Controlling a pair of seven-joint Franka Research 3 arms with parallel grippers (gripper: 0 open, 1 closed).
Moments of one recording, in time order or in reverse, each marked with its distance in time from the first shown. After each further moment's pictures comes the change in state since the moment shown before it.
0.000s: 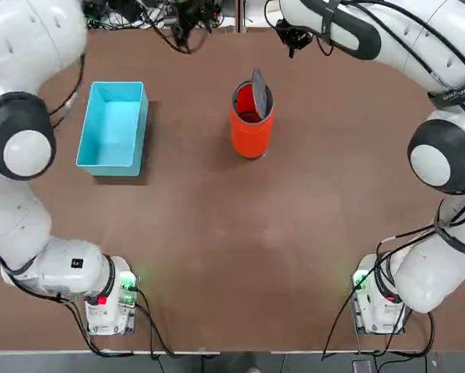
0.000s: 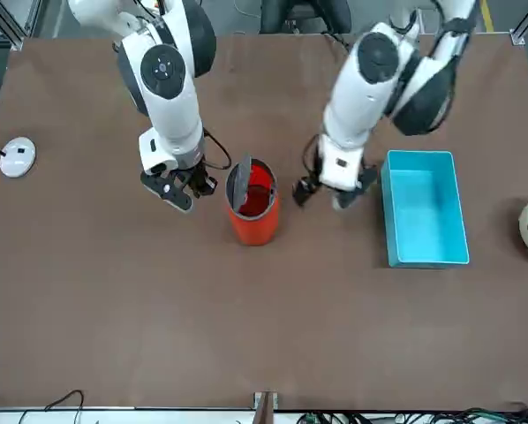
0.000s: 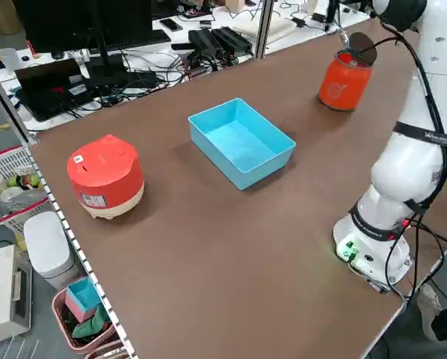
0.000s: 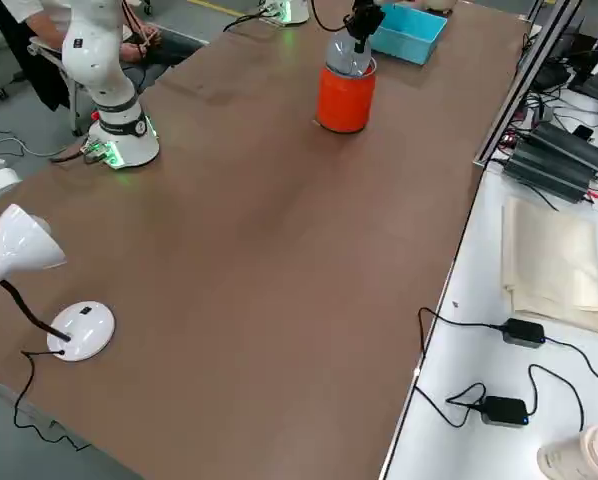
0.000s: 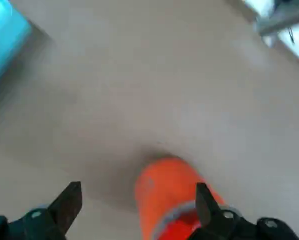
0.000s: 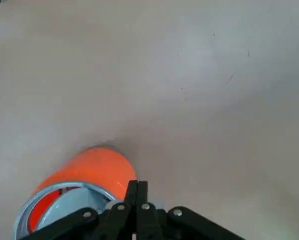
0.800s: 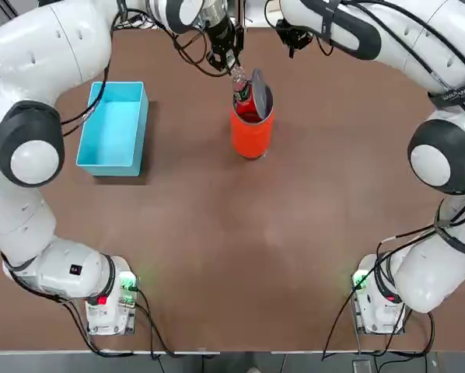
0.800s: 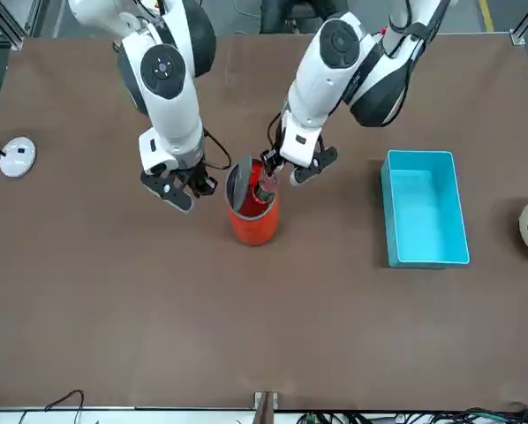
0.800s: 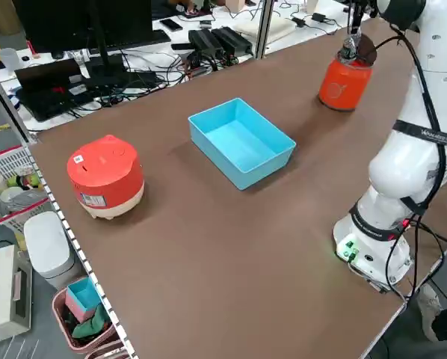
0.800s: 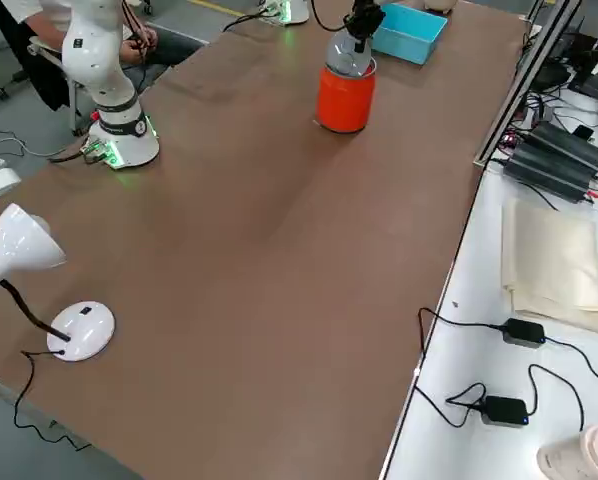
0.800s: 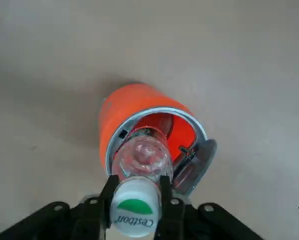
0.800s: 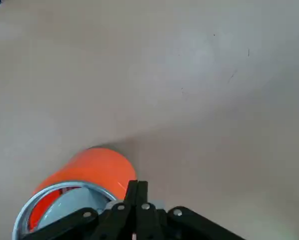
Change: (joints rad) left arm -0.190 0.058 -0.027 -0.029 -0.160 0.138 -0.085; right arm 0.000 0.000 -0.001 0.001 0.000 0.000 0.000
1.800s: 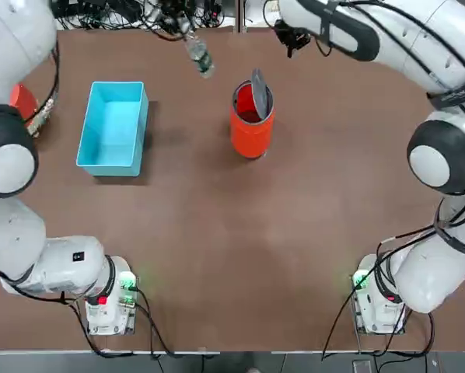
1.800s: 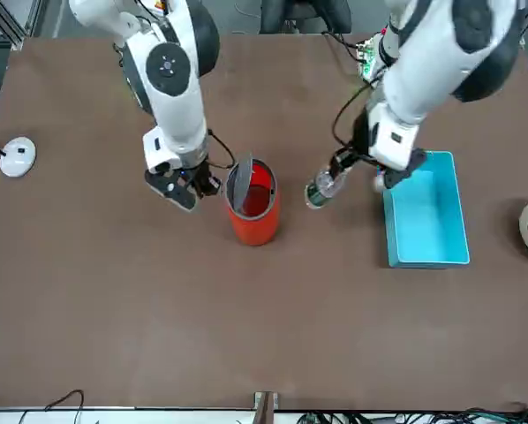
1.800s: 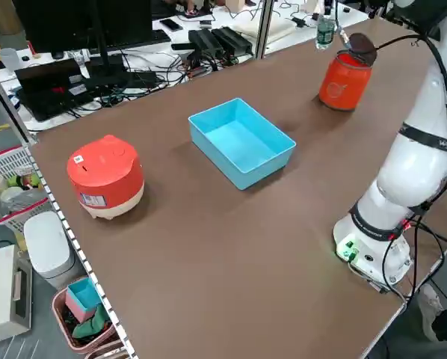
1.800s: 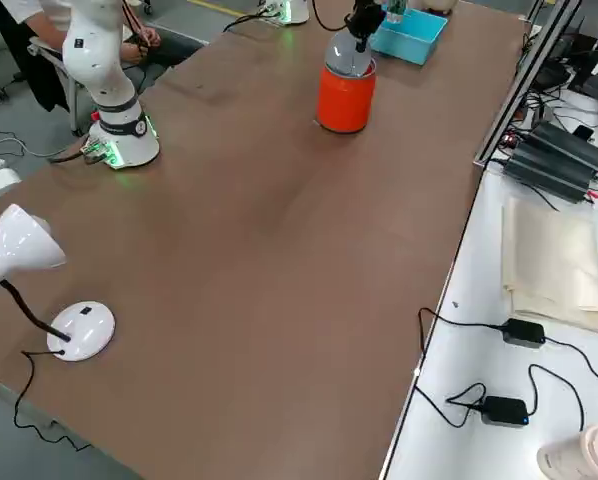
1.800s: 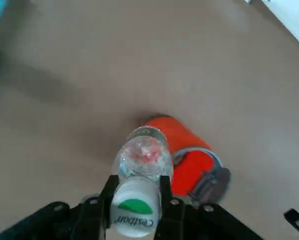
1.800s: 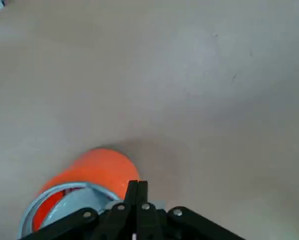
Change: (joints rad) left arm 0.229 -0.159 0.001 -0.007 -0.141 -0.155 0.223; right arm 0.003 0.001 -0.005 0.001 0.000 0.006 0.004
